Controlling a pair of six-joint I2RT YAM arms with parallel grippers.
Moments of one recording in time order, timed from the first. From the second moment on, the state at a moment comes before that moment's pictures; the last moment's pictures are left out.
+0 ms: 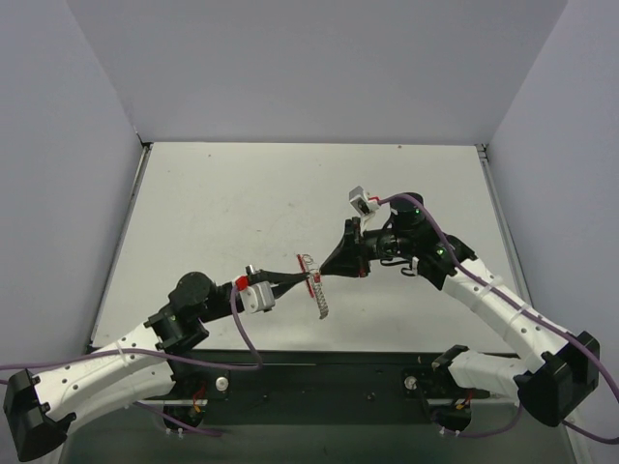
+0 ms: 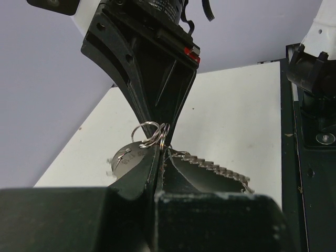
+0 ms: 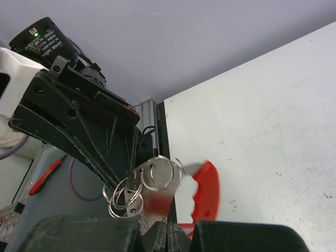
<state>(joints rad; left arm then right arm) -0.96 0.70 0.50 0.36 0.33 0.31 0.60 1.14 0.95 -0.24 -0.90 0.10</state>
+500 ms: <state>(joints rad) -0.96 0.69 0.50 0.38 0.32 0.30 0.60 1.11 0.95 -0.24 -0.89 0.10</state>
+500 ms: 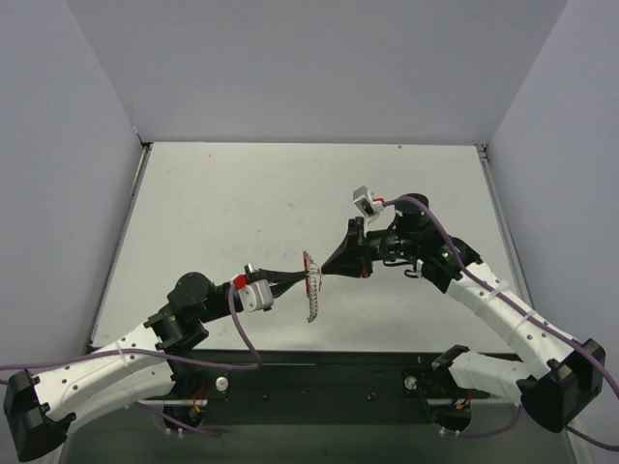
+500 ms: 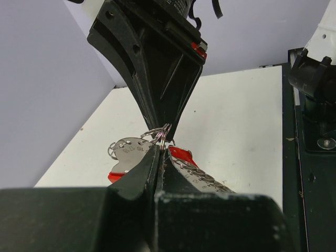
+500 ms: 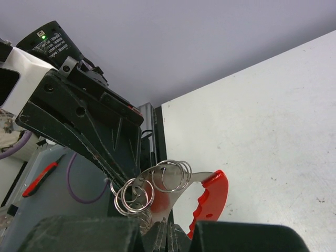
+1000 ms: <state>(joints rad) -0.96 0.70 0.50 0.32 0.26 0.31 0.60 1.09 0.94 -0.28 -0.89 0.08</state>
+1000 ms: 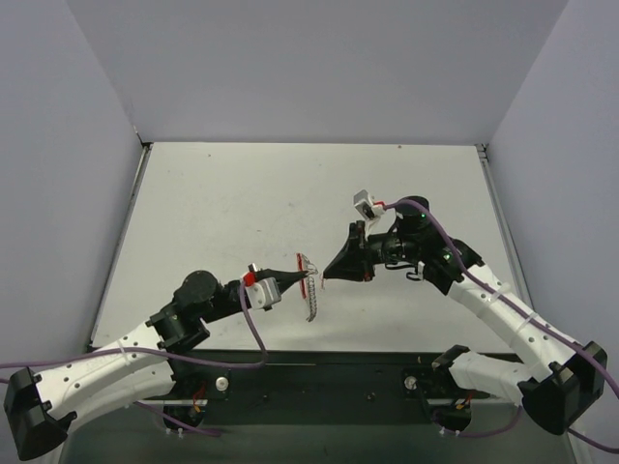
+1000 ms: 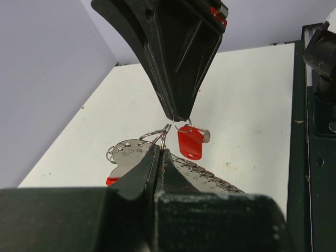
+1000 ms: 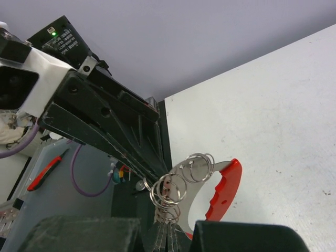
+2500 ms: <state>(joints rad) -0.96 0.74 0.49 0.39 0.32 0.43 0.62 1.11 0.97 -0.26 -0.88 0.09</state>
